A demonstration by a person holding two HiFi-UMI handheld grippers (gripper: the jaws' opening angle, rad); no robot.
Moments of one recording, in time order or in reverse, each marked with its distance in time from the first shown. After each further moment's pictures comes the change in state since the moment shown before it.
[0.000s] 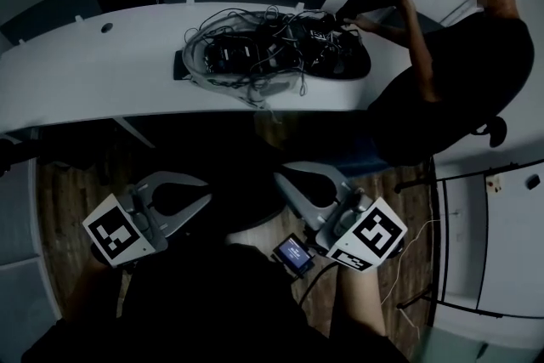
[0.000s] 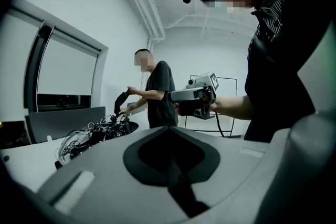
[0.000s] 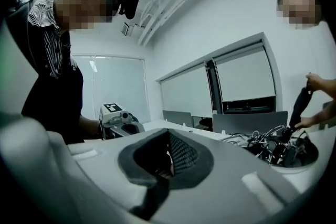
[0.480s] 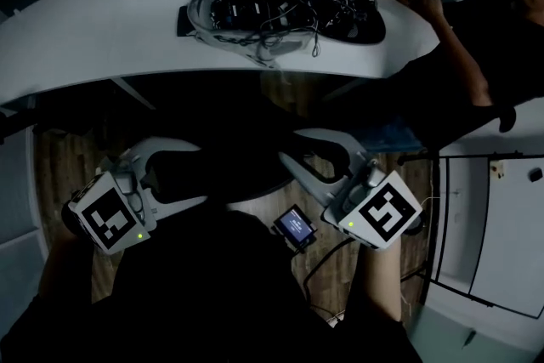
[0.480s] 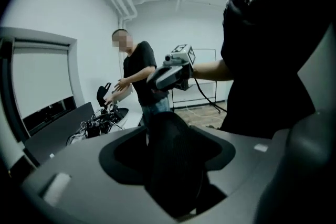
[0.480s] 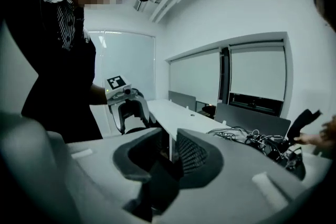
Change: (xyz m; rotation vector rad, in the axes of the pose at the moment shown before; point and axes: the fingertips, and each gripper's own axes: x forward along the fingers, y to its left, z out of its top) left arm -0.018 -0.018 -0.058 0.293 0.285 -0.169; right arm 0.015 0.013 -0.045 -0.159 0.212 0.052
